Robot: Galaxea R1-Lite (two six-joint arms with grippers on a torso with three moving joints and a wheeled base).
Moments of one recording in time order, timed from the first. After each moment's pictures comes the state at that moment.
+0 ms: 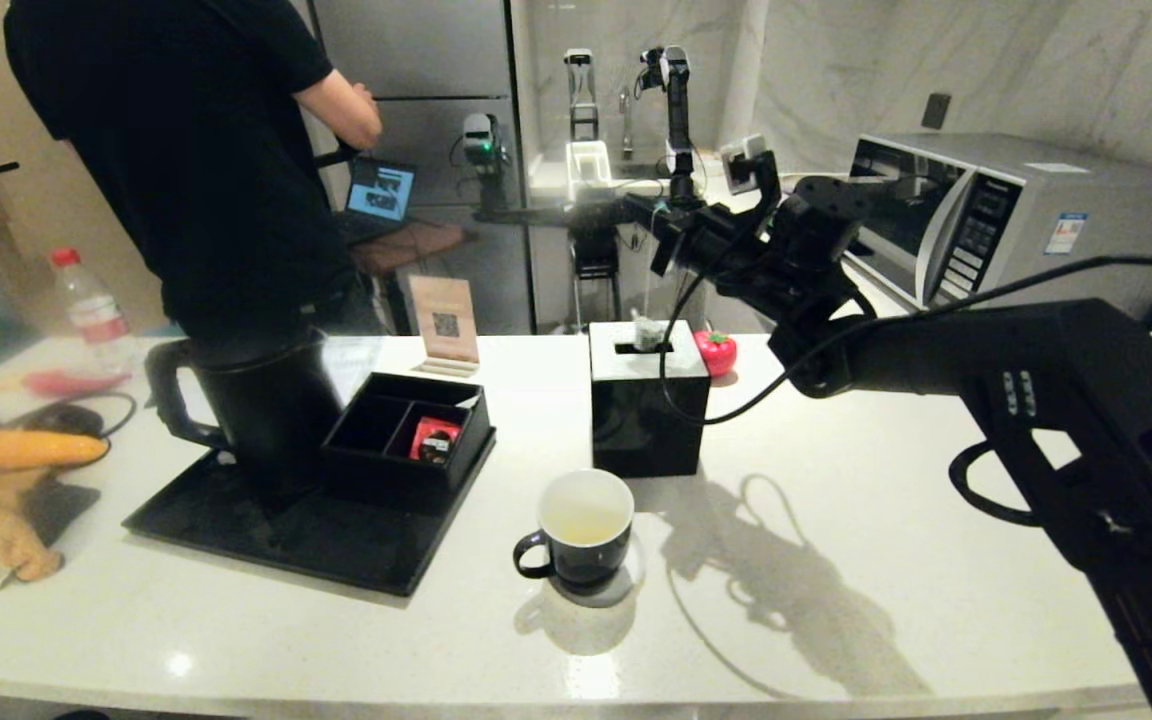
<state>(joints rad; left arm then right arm) 0.00 0.00 0.00 0.01 0.00 -0.03 0.41 2.42 -1.96 -0.91 0.47 0.16</state>
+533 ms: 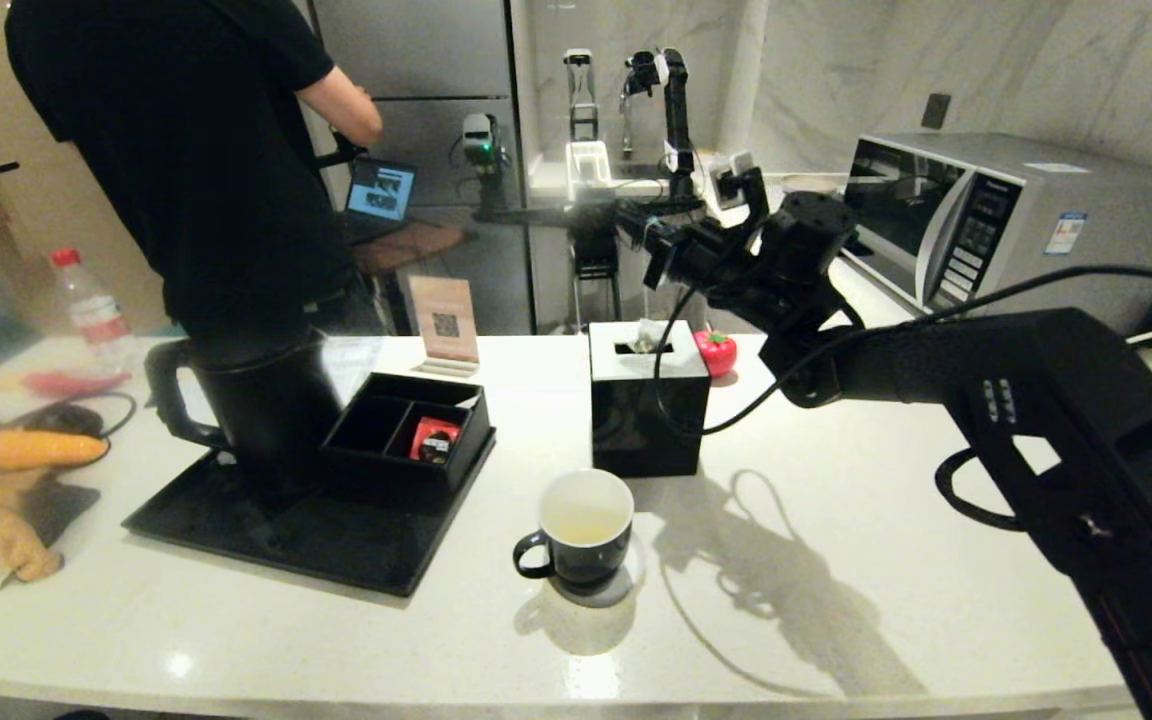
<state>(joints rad) 0.00 0.00 0.00 0.01 0.00 -0.03 0.42 2.45 -1.96 -0.91 0.47 0.16</state>
